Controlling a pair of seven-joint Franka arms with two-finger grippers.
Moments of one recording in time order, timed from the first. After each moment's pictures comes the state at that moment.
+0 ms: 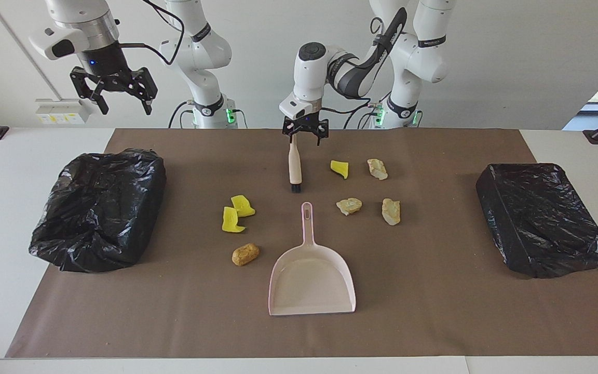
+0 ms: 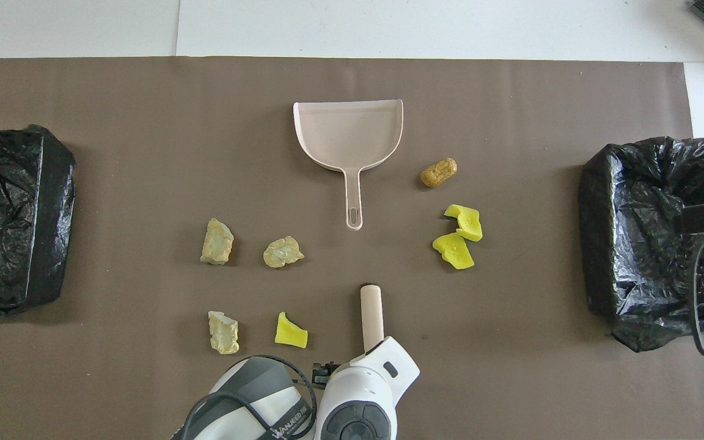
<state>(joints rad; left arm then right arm) -1.04 -0.03 0.02 -2.28 -0.04 2.29 -0.84 0.08 -0.10 -0.08 -1.54 -0.05 1.48 -0.03</state>
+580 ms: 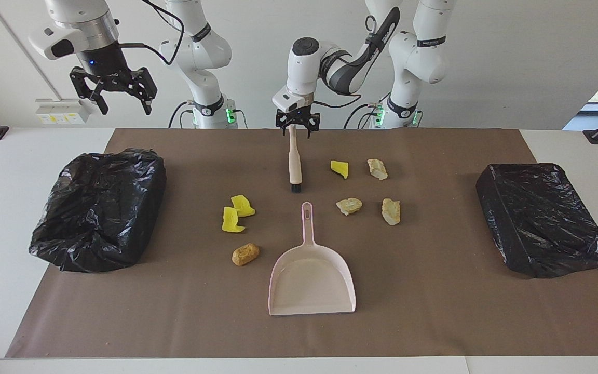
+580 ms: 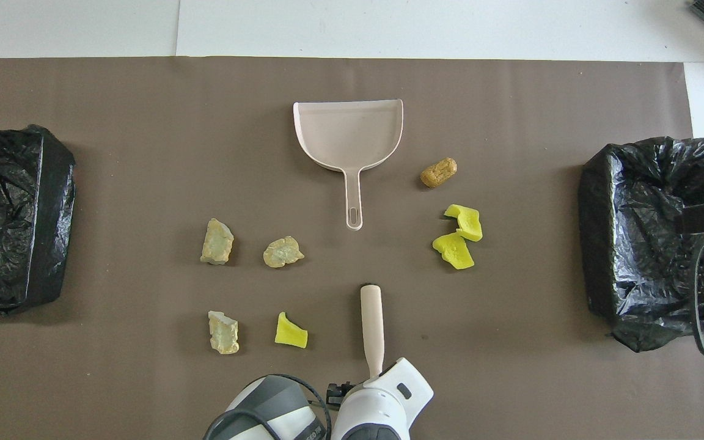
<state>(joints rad) -1.10 -0.02 0.02 -2.29 -0.09 2.32 -0.88 0.08 -0.10 -0.08 -1.54 -0.05 1.48 -0.03</state>
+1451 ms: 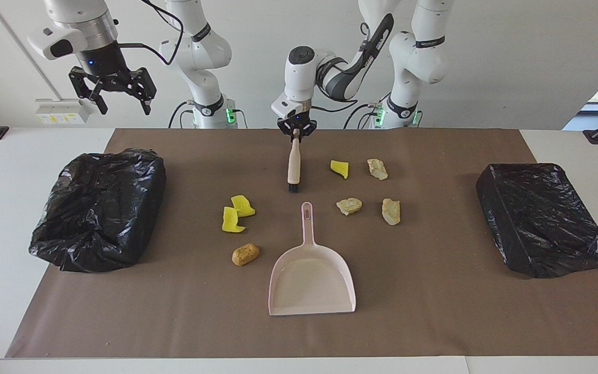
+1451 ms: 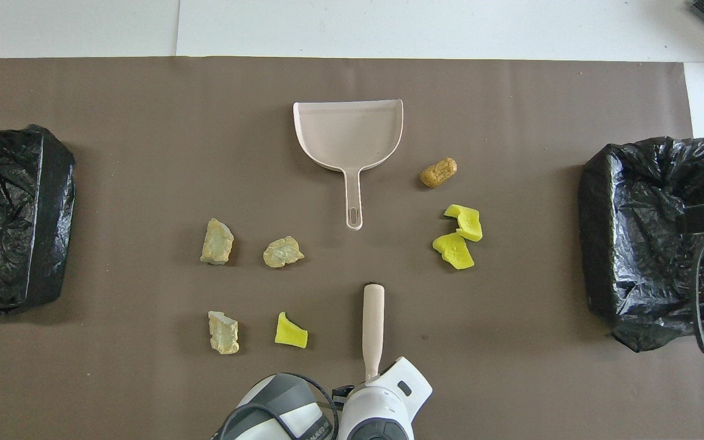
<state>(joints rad) -1.12 0.02 0.03 -2.30 -0.10 2.34 -0.91 0.08 -0.10 -0.08 -1.54 -0.05 1.48 -0.03</state>
